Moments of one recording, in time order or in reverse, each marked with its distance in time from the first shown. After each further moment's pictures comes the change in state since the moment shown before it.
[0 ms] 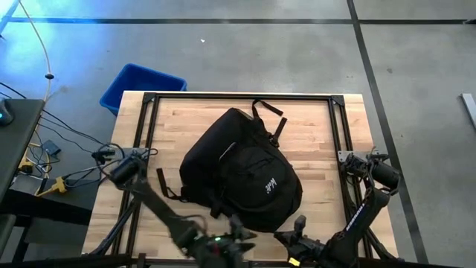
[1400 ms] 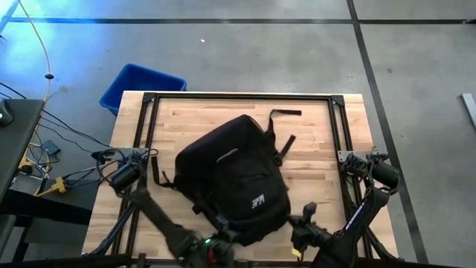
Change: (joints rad) left arm -0.116 0.033 0.000 -0.335 -0.222 -0.425; right arm 0.000 -0.004 -0.040 -0.498 -0.089 0.439
